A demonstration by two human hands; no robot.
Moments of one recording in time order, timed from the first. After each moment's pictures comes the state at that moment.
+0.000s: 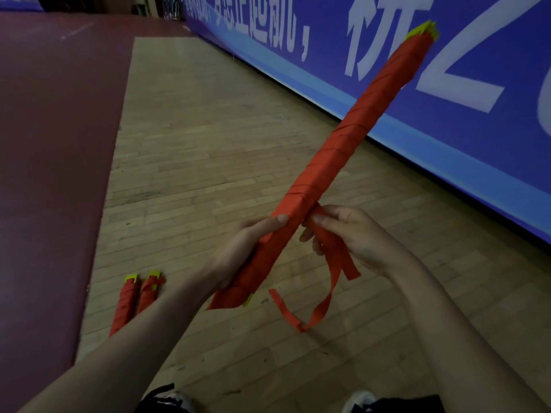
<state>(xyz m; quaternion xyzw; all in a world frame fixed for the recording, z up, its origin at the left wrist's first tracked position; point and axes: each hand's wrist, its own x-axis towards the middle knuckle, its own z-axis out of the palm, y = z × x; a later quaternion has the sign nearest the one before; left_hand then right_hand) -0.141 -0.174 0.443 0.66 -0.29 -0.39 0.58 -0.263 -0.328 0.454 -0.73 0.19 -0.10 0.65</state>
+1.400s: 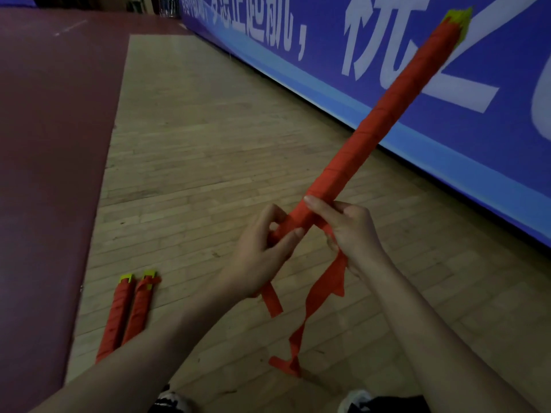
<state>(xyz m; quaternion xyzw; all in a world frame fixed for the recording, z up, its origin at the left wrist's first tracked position) -0.159 -0.186 0.425 0.71 -0.42 -0.18 0.53 -0.250 -0.315 0.447 -0.68 0.32 -0.29 0.60</state>
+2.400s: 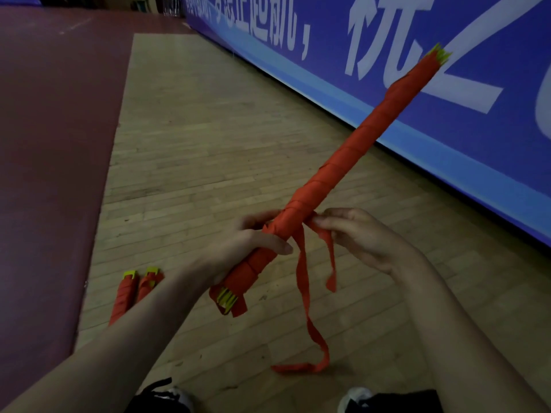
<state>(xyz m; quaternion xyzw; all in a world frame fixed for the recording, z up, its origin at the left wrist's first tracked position) -0.136 -0.169 0.446 0.67 -0.33 -0.40 0.53 -0.268 -0.341 0.448 -0.72 0.21 -0.06 0.66</state>
